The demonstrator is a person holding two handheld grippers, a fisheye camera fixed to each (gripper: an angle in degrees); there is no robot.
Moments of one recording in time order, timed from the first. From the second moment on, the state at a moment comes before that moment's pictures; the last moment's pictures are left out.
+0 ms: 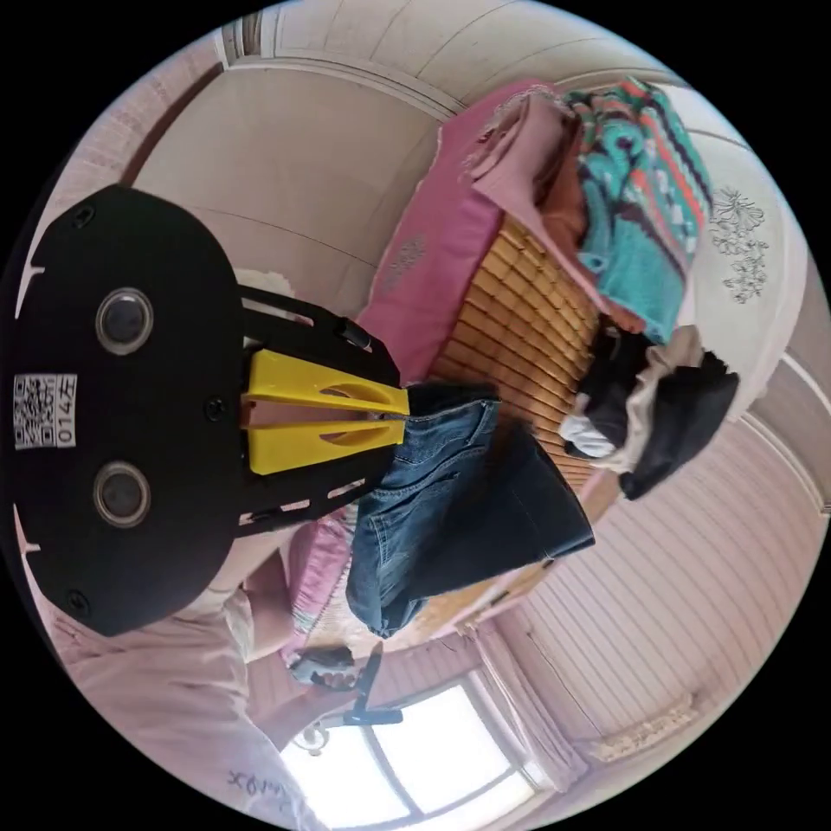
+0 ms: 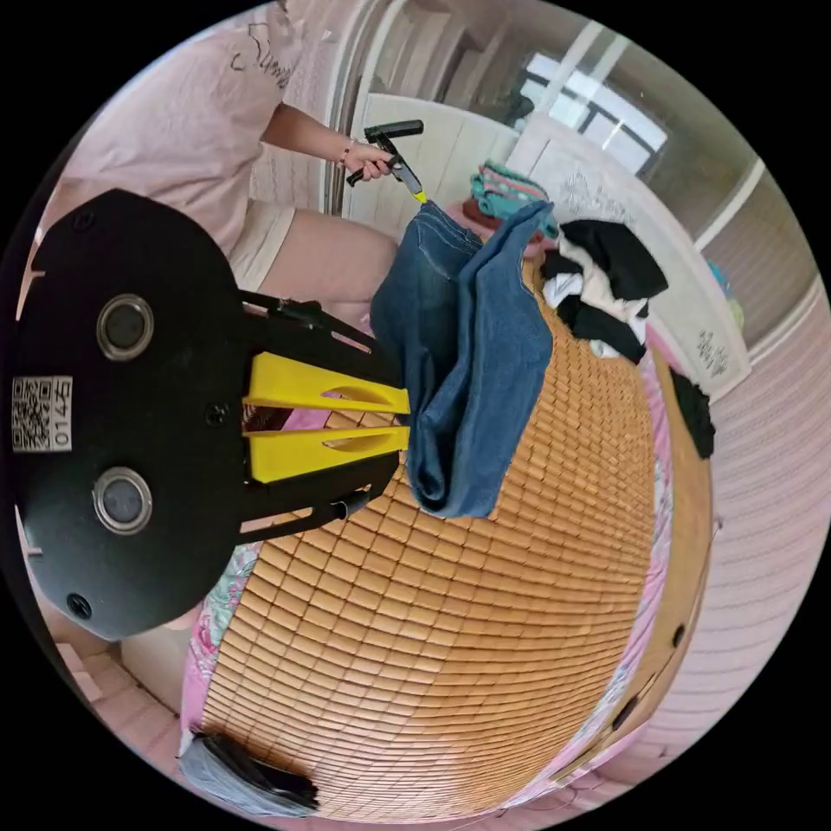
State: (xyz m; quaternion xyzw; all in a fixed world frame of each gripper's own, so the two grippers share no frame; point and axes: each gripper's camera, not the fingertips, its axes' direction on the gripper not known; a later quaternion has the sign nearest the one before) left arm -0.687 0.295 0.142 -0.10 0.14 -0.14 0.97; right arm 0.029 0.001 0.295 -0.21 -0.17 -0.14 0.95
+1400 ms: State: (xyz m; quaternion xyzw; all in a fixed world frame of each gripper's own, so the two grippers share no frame) left arm -0.728 0.158 0.203 -0.04 0.04 -0.18 0.98; right arm 0.486 0.121 0.174 -0.02 0.01 0.28 0.96
